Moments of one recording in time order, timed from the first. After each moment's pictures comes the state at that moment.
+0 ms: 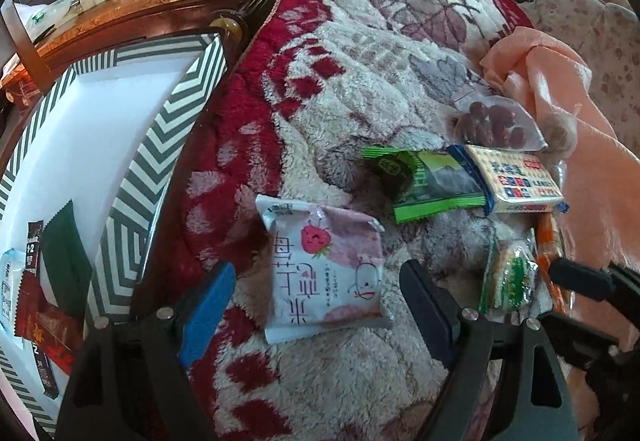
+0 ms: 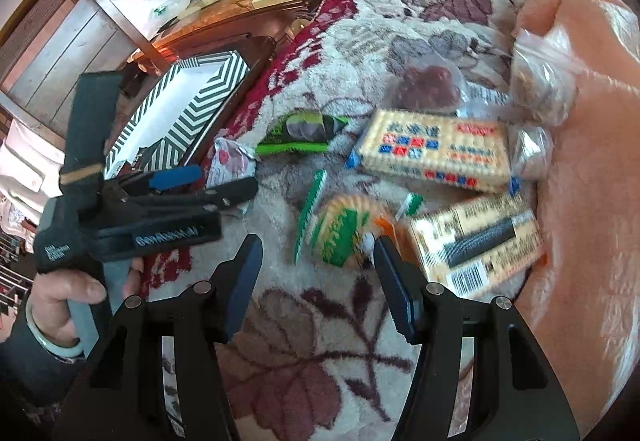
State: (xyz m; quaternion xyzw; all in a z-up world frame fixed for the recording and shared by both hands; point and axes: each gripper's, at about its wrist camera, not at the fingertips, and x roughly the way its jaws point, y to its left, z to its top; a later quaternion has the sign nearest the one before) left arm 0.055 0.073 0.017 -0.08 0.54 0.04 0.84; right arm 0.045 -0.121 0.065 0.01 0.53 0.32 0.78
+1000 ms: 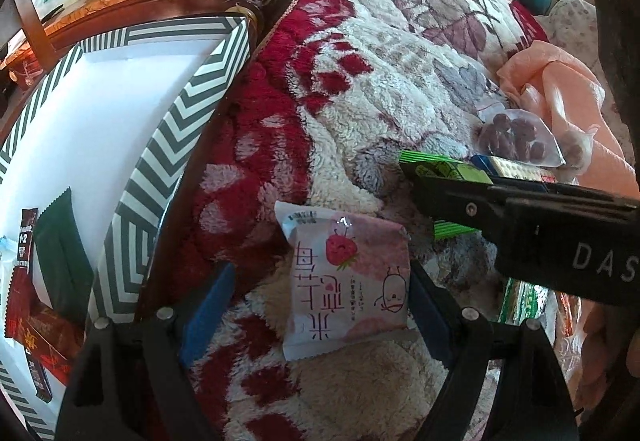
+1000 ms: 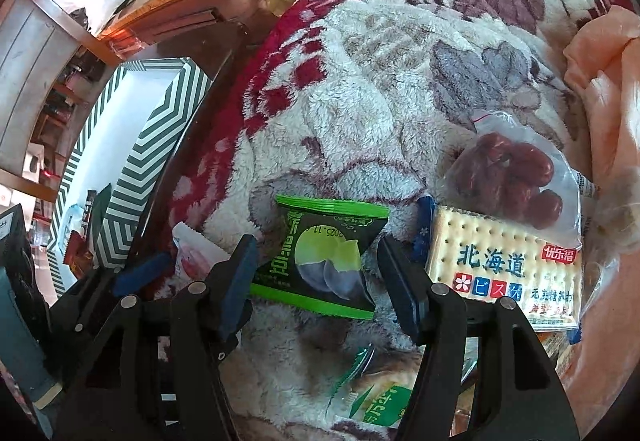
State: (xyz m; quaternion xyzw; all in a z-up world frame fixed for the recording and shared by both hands) left arm 0.057 0.089 0.009 -0.10 0.54 0.05 0.83; right arm 0.126 -0.034 0.037 -0.02 0.60 0.26 0.75
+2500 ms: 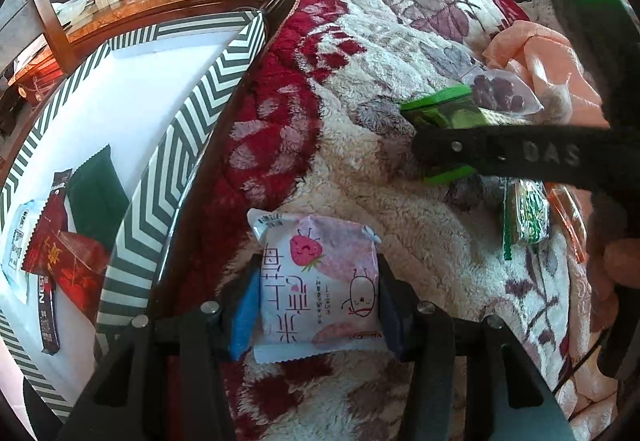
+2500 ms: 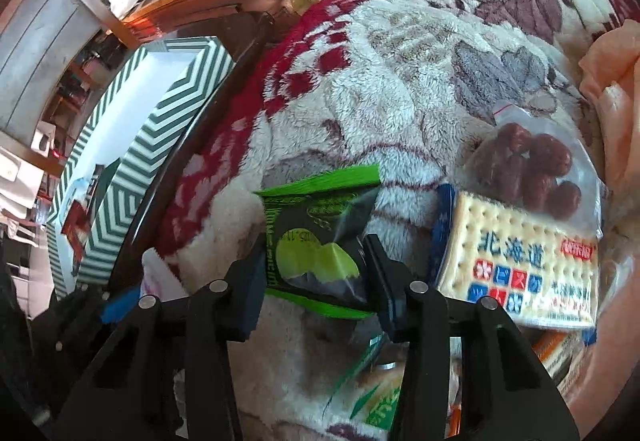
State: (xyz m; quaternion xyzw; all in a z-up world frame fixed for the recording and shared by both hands) left arm 0.007 0.086 0.013 -0.07 0.53 0.05 0.85; right arm 0.105 -0.036 0.033 -0.04 0.57 0.30 0.76
